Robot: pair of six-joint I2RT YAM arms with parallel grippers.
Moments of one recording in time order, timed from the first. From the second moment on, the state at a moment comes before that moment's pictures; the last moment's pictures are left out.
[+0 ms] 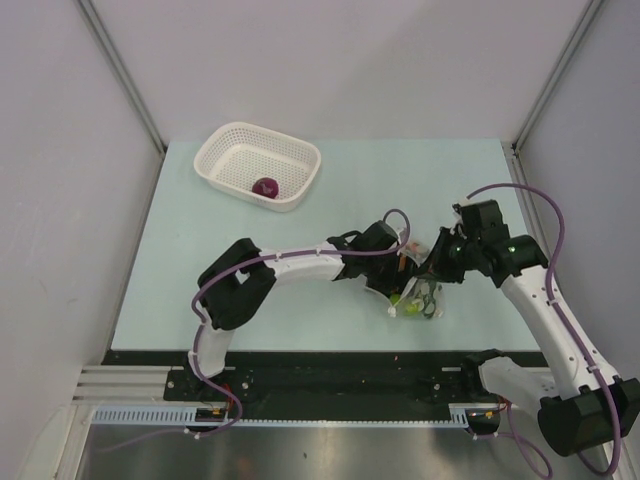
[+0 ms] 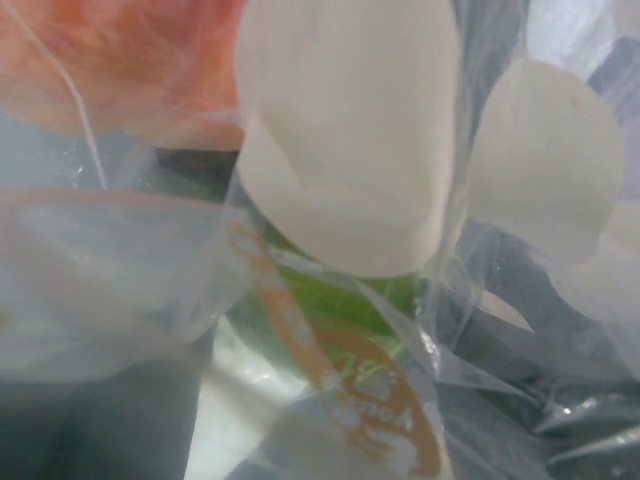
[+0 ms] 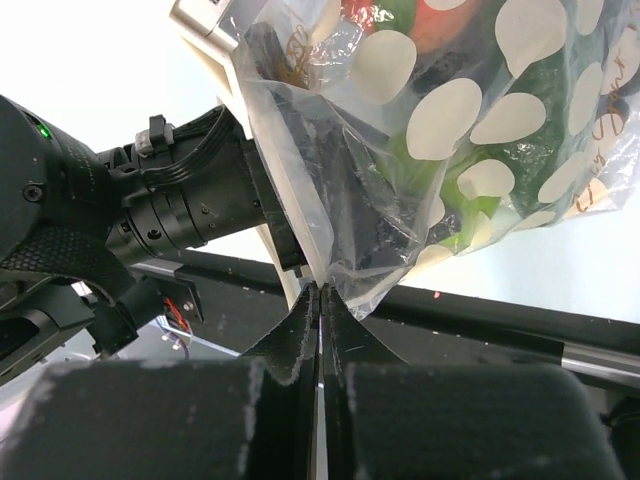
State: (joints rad) left arm -1.00 2.03 1.41 -0.24 0.33 -0.77; right arm 0.28 1.03 1.04 -0.97 -0.30 0.66
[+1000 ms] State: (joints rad) left arm -1.00 1.75 1.38 -0.39 0.18 -0.63; right arm 0.23 1.00 1.07 -1.01 -0.21 0.59
